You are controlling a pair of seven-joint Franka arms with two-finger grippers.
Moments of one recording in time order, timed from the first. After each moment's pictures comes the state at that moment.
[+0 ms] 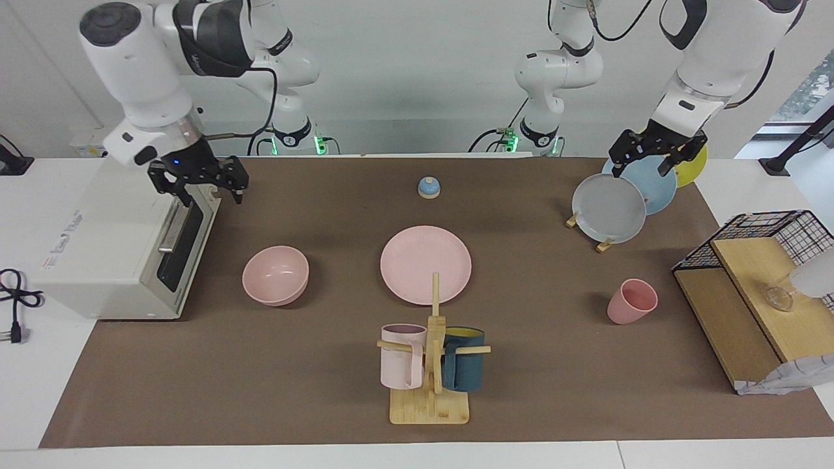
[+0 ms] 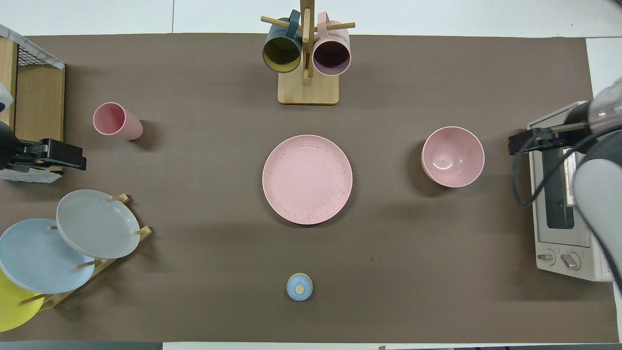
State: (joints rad) left arm 0.01 -0.07 -0.10 -1.67 -0.01 1.57 -0.04; right arm 0.12 0.01 -0.04 -1.77 -0.02 1.80 -0.02
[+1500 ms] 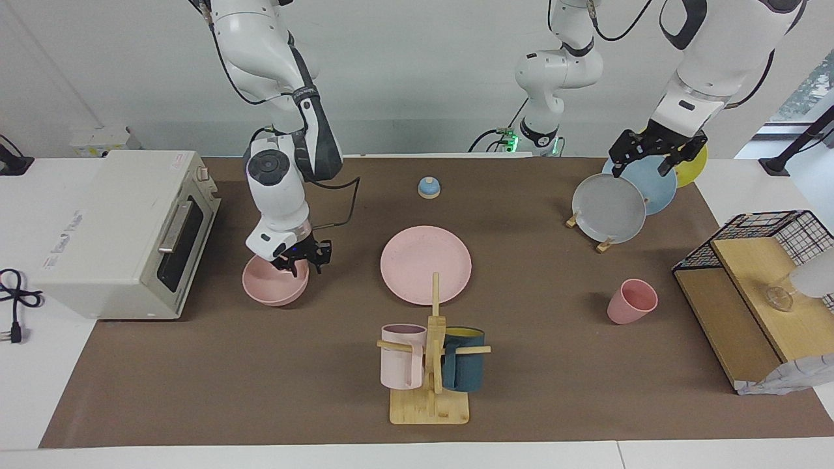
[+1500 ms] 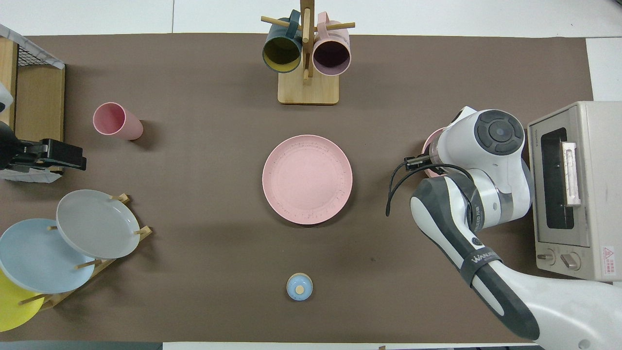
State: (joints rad) left arm 0.01 -0.07 -0.10 -1.67 -0.01 1.57 -0.04; right arm 0.25 0.22 -0.04 -2.07 -0.02 2.30 0.09
